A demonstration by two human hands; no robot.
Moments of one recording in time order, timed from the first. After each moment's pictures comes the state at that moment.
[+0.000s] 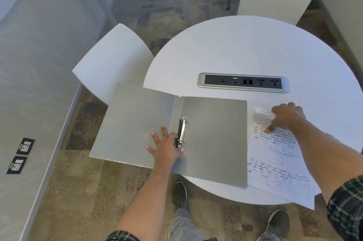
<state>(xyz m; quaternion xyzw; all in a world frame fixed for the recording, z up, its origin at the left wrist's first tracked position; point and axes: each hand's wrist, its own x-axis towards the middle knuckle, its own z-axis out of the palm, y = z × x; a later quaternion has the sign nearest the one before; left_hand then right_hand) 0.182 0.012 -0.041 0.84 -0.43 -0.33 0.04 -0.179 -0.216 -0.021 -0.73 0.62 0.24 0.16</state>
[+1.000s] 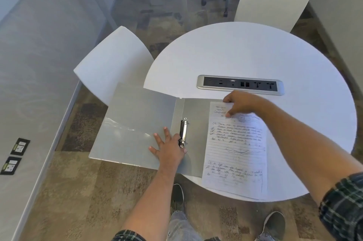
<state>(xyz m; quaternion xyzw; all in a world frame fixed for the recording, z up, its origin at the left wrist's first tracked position) 0.161 0.014 -0.034 0.84 -0.45 -0.30 -0.01 -0.051 -0.210 0.051 -0.81 0.46 0.16 0.33</state>
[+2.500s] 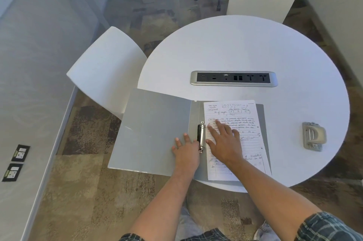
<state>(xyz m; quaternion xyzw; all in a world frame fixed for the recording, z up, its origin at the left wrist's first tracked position) 0.089 0.015 -0.024 0.77 -0.56 -0.27 -0.14 -0.052 -0.044 -0.059 -0.82 0.54 0.05 0.17</state>
